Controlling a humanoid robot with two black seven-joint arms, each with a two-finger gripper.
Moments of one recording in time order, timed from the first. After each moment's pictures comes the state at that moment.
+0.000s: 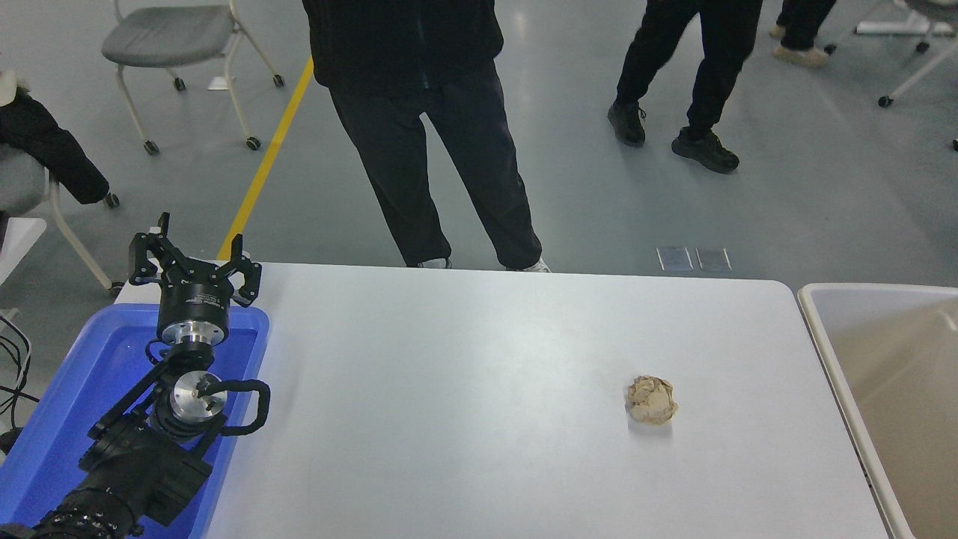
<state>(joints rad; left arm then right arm) -0.52 0.15 -1.18 -0.59 0.09 -0.33 -0.54 1.40 -1.05 -0.51 0.61 -0.85 0.31 -0.11</state>
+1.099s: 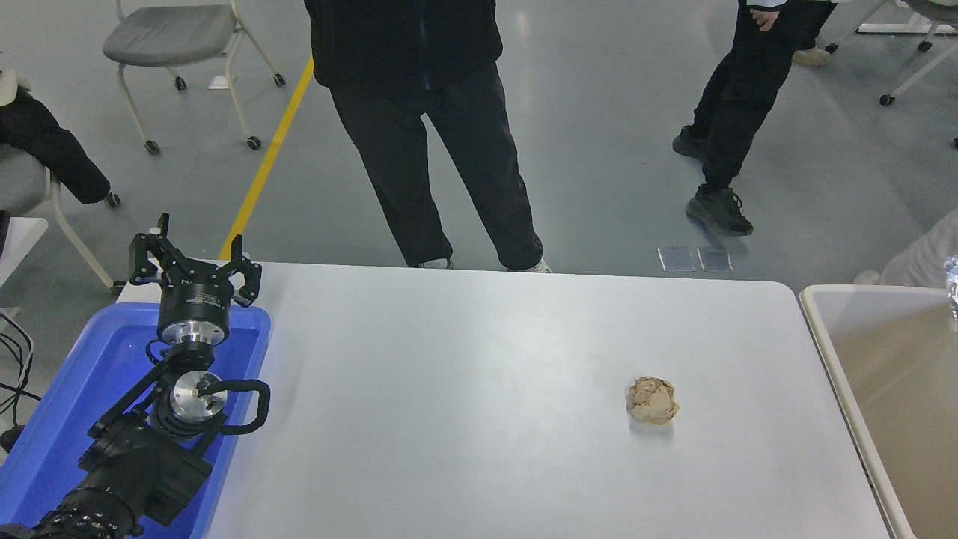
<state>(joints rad) -0.52 0.15 -1.18 -0.59 0.09 -0.33 -0.54 0.68 -0.54 0.10 0.08 0.07 -0.11 -0.15</state>
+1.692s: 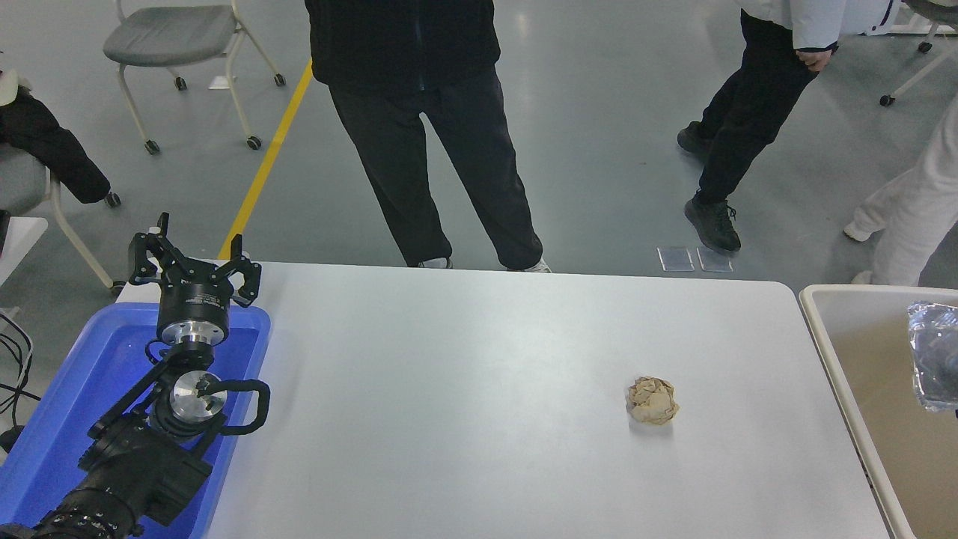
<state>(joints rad) -0.52 0.15 -1.18 -0.59 0.09 -0.33 -0.54 0.61 -0.49 0.20 0.08 0.10 -0.13 -0.14</state>
